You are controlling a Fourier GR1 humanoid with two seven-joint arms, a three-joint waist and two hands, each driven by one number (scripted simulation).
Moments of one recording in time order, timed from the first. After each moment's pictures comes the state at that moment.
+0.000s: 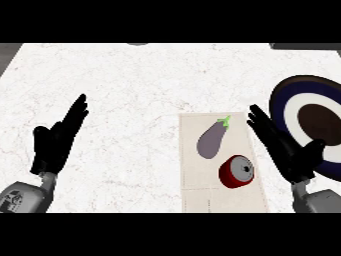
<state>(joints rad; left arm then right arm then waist) -0.17 0.44 -0.31 -1.46 0.24 0.26 0.11 -0.12 -0.36 0.28 -1.44 -0.35 0.01 0.01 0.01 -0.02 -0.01</state>
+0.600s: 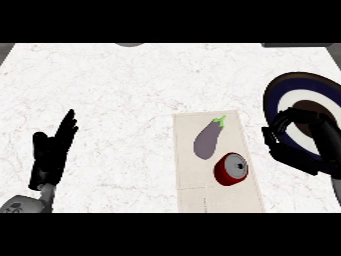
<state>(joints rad) -0.08 0.39 -0.26 -1.41 0.23 0.35 0.15 -0.15 -0.59 0.27 -1.72 0.04 -0.15 0.06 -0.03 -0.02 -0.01</state>
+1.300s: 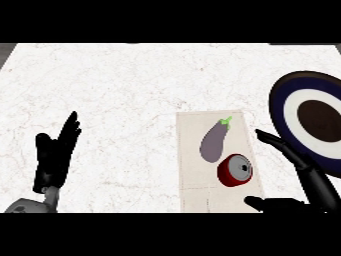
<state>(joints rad) -0.06 0.36 -0.26 -1.45 0.21 0.37 0.18 0.09 -0.49 0.32 -1.75 0.08 -0.17 -0.25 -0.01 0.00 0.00</state>
